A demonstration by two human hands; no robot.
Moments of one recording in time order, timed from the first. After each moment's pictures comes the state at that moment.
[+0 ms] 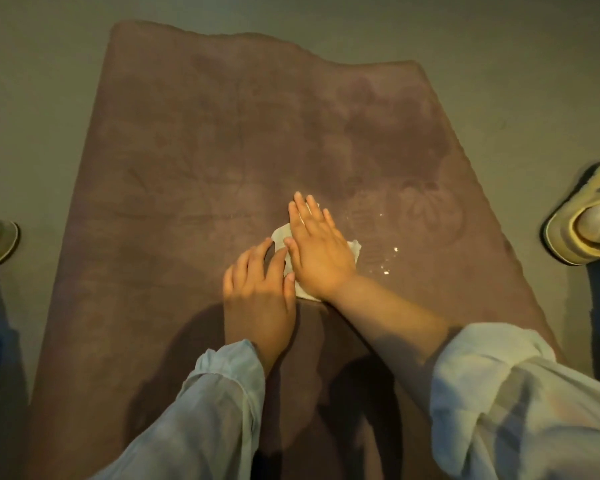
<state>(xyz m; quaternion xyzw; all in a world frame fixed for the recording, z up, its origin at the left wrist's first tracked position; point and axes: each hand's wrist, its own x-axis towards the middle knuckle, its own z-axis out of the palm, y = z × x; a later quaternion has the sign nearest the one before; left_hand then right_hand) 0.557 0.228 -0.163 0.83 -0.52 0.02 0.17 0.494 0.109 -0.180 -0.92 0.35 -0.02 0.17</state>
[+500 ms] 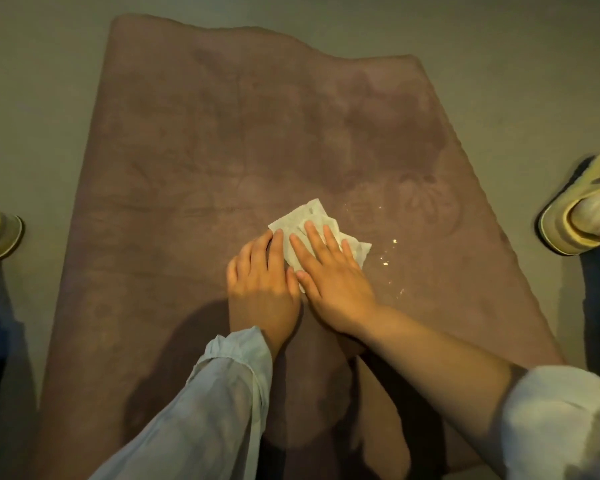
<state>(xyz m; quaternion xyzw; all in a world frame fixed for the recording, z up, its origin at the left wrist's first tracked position) 0.553 0.226 -0.170 0.83 -0.51 0.07 0.20 0.453 0.145 -0.178 -0.92 0.34 0.01 0.22</state>
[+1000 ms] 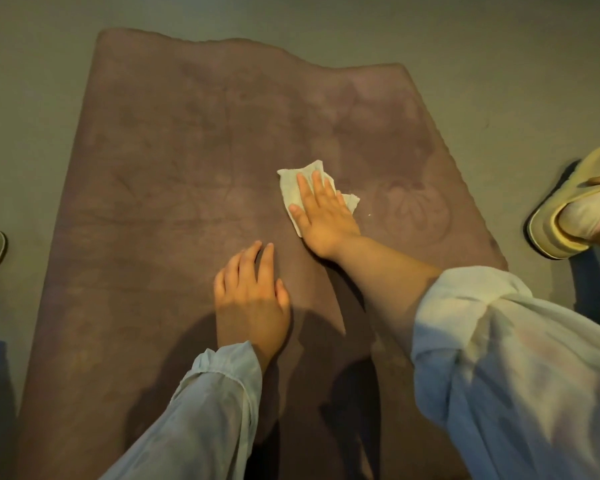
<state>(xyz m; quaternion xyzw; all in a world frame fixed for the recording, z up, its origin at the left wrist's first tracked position) 0.552 0.225 -0.168 0.84 -0.52 0.05 0.16 0.497 0.050 -0.182 -0.87 0.42 0.03 0.24</state>
